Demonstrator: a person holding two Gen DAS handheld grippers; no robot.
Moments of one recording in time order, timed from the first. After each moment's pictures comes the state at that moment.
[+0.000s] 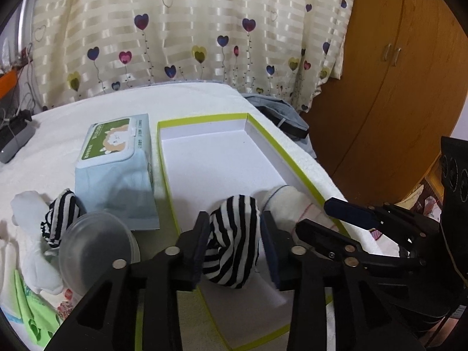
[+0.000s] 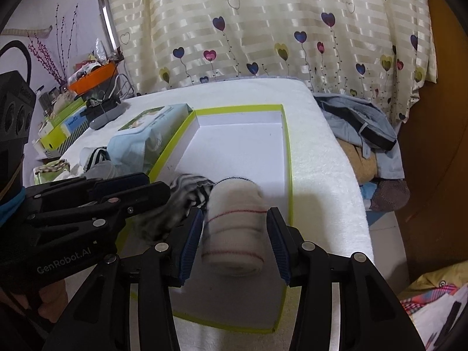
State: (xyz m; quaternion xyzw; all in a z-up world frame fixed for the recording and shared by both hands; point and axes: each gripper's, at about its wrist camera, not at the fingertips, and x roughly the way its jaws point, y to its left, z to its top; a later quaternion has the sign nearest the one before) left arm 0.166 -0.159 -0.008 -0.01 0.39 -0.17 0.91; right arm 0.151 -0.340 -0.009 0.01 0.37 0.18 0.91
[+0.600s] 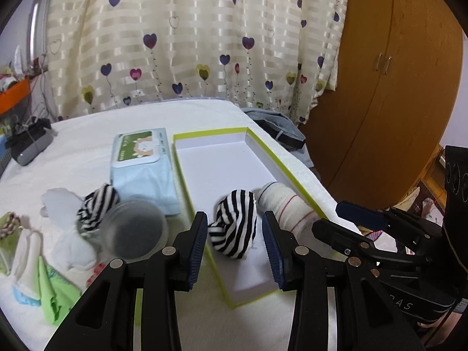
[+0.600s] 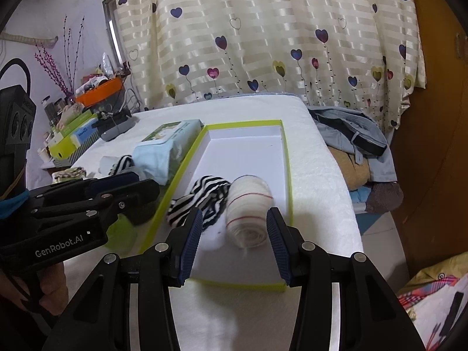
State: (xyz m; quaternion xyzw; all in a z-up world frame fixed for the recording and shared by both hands) left arm 0.115 -0.139 0.021 -0.01 0.35 -0.16 0.92; right arm 0.104 -0.338 0.016 0.02 0.33 0.17 0.93
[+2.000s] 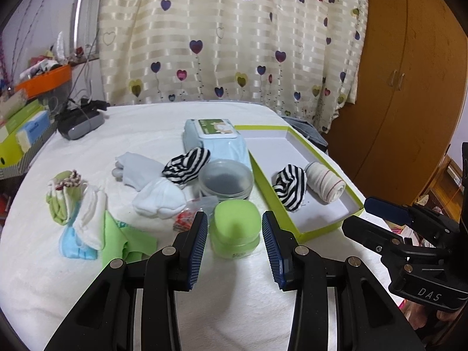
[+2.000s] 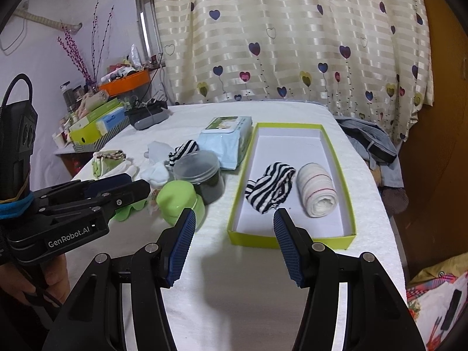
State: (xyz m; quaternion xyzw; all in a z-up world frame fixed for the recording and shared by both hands) left arm 0.045 -0.045 0.024 -0.03 0.34 -0.11 0.93; right arm 0.037 -0.265 0.031 -0.01 0.32 0.20 0.93
